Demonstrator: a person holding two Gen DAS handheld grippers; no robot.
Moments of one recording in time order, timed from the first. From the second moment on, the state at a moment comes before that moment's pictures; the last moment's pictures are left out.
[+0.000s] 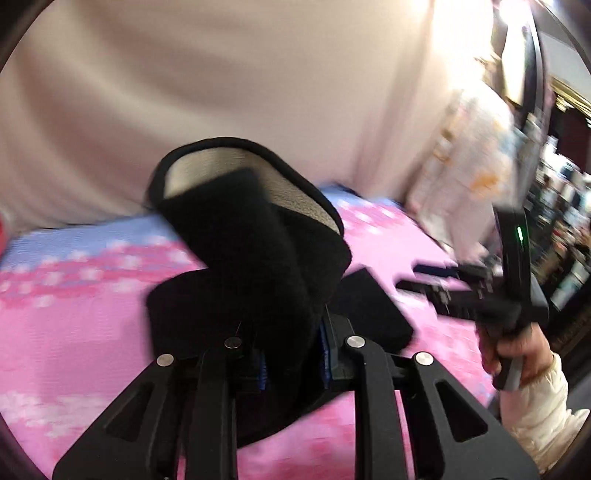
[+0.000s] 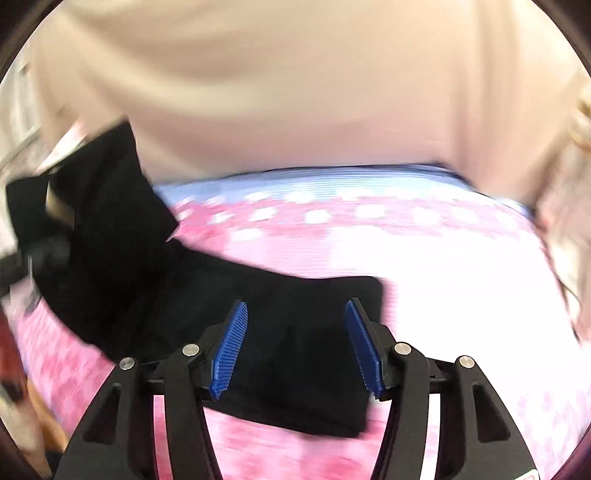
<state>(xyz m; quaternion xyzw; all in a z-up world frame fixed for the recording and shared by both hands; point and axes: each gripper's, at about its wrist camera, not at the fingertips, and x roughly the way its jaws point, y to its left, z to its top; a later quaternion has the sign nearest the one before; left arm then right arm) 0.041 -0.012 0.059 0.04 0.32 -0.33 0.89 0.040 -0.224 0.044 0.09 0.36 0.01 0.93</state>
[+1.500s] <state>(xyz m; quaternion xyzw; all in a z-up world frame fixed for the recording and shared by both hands) 0.069 0.011 -0.036 0.06 0.39 -0.11 0.91 0.072 -0.212 -0.034 0.05 0.44 0.04 0.90</state>
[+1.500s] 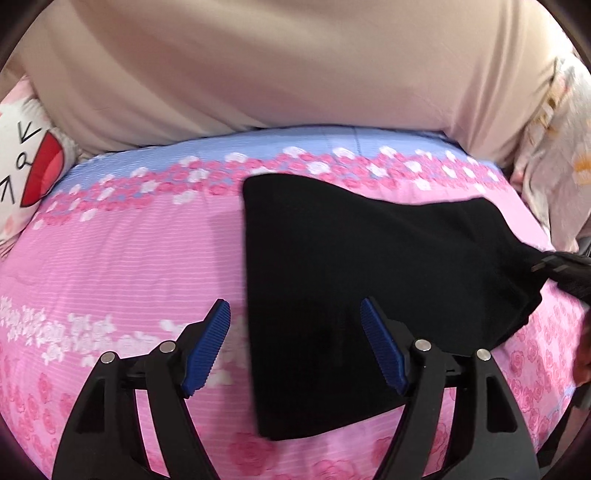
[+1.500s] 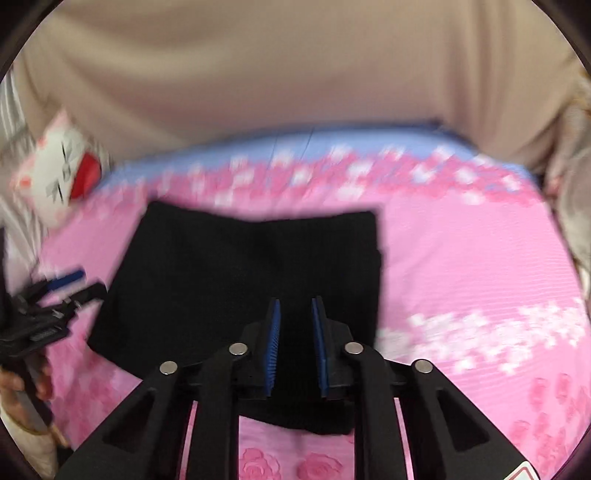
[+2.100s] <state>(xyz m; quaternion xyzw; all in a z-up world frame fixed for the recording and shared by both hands) 0.073 0.015 -0.058 0.07 0.40 -0.10 0.91 0.142 -0.149 0.015 0.05 0.40 0.04 0.91</state>
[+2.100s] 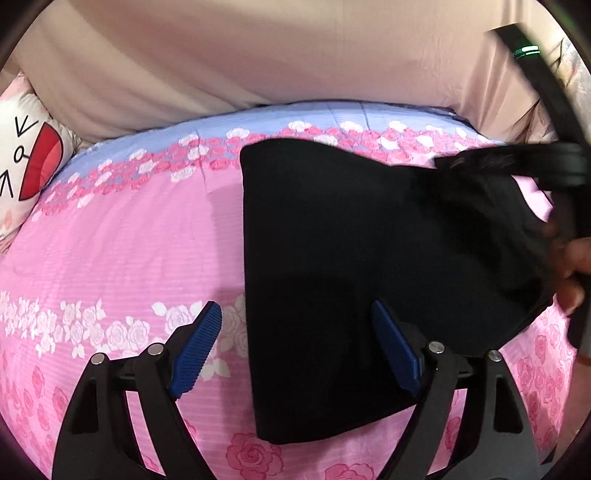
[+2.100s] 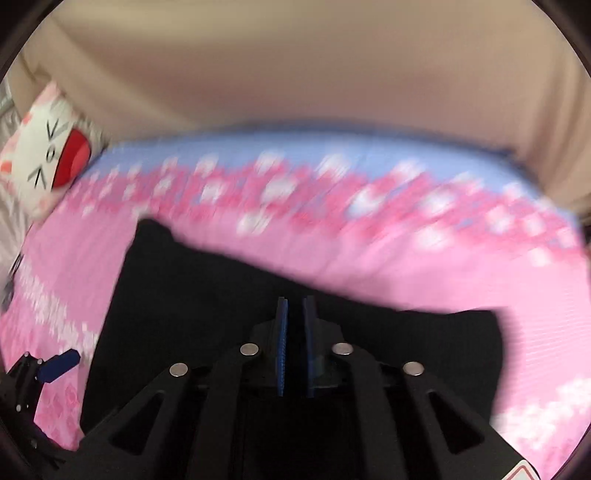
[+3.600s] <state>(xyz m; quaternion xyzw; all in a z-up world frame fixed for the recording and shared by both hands) 0.086 0.026 -0.088 -0.10 0.44 -0.09 0.89 0.041 -0.255 -0.075 0.24 0.43 0.02 0.87</state>
